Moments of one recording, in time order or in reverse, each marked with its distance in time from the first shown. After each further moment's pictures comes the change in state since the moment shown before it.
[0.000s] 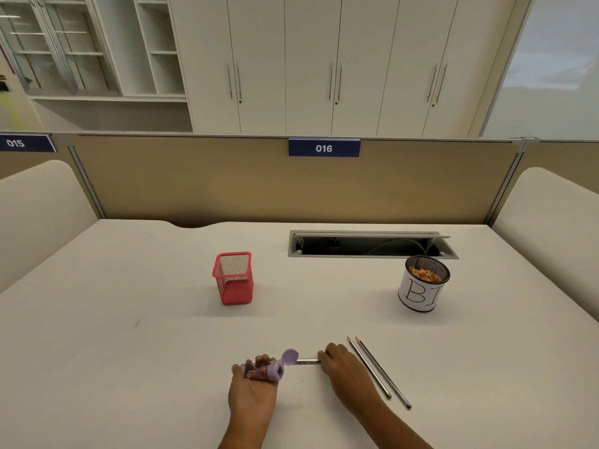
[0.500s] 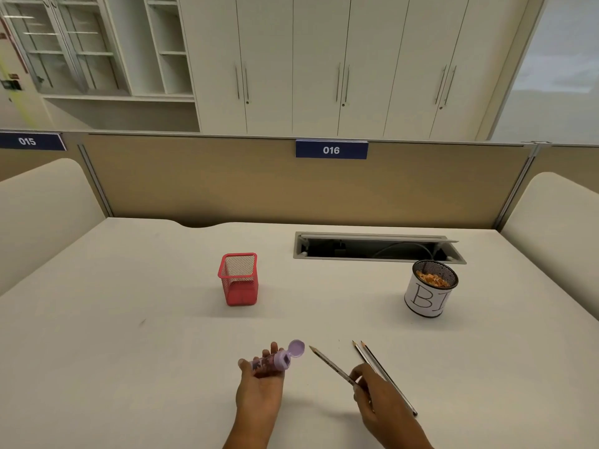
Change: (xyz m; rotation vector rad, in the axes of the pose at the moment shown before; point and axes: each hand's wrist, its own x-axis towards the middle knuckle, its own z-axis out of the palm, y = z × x) left_hand 0.002 -0.002 0.008 -0.115 -0.005 0.042; right_hand -0.053 0.008 -0.046 0.611 0.011 0.120
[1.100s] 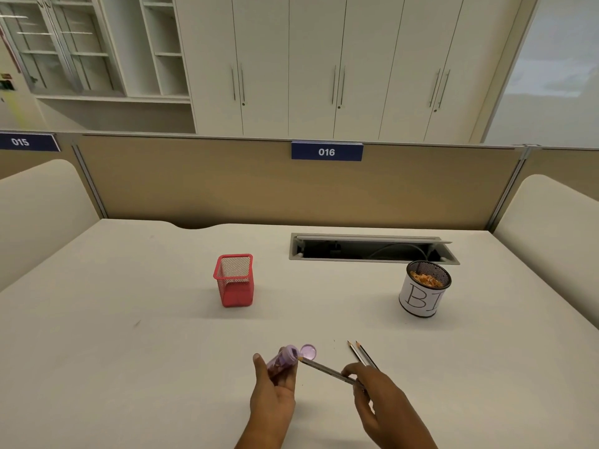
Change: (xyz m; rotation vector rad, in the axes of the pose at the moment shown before) left_hand -0.009 -0.026 0.000 0.141 0.105 0.019; right_hand -0.017 -0.027 -0.022 -0.149 0.143 -0.158
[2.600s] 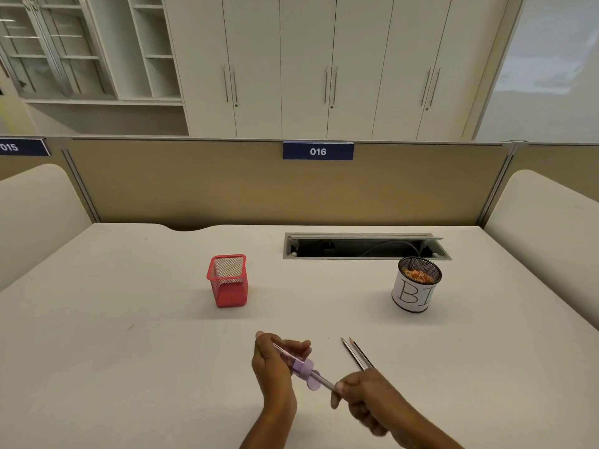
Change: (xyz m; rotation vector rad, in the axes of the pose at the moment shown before) left_hand -0.024 -0.014 0.023 0.659 -0.152 0.454; right_hand 0.019 -0.021 -0.029 0.725 -0.474 0.734
